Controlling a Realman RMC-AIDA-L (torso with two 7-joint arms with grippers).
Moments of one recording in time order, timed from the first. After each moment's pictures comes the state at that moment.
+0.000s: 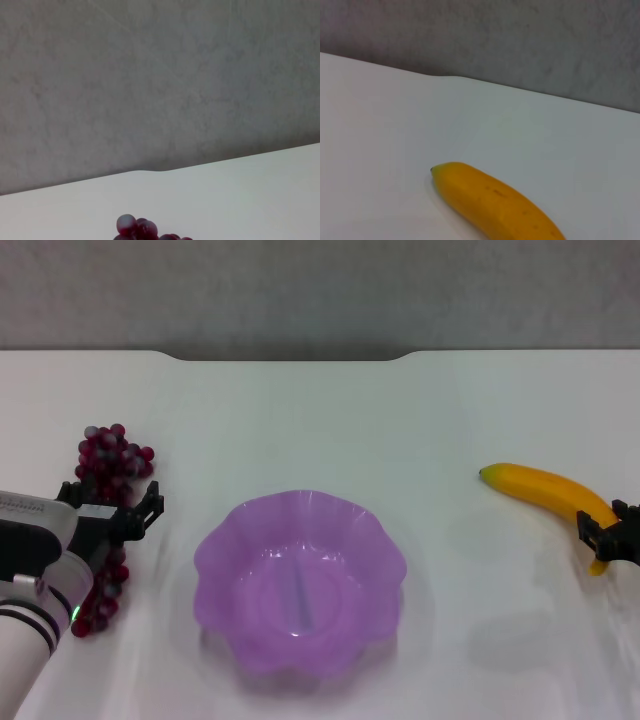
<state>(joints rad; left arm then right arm) -0.46 -2.05 -0.86 -0.40 2.10 0.66 0.20 0.50 1.98 -1.58 -0.25 -0.36 -0.44 0.53</state>
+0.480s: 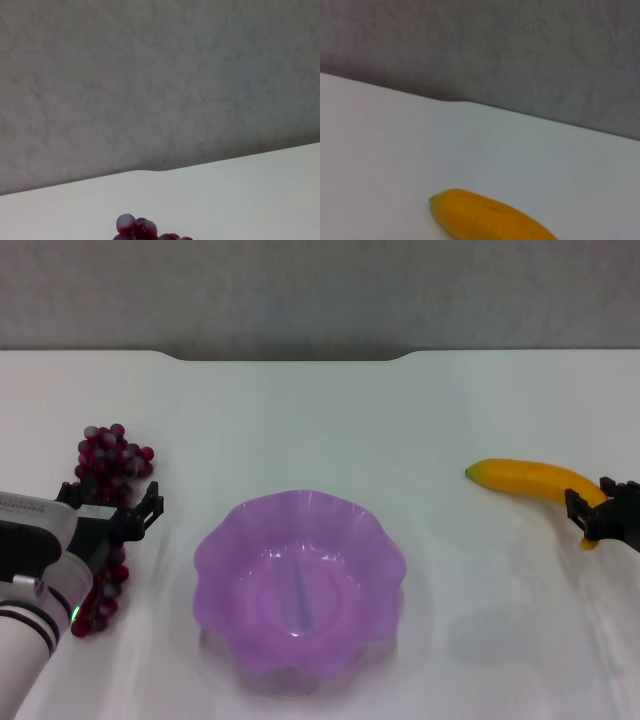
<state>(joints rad) -0.46 -2.05 -0.86 -0.40 2.10 0.66 0.20 0.50 1.99 -1.59 -0.30 -0.37 -0.44 0.53</state>
